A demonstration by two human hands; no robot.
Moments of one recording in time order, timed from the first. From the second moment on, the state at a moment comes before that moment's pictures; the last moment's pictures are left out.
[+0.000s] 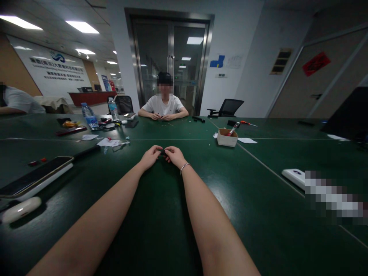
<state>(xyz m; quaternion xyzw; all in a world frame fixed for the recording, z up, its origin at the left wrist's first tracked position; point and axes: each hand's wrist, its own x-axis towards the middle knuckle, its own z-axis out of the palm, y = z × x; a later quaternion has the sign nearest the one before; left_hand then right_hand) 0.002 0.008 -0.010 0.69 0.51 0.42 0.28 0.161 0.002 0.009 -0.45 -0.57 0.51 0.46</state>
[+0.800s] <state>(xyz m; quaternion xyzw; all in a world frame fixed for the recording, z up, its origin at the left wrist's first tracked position) 0.001 0.006 -0.006 0.64 0.45 0.48 0.40 0.169 0.000 0.014 -0.43 -0.61 0.53 0.41</state>
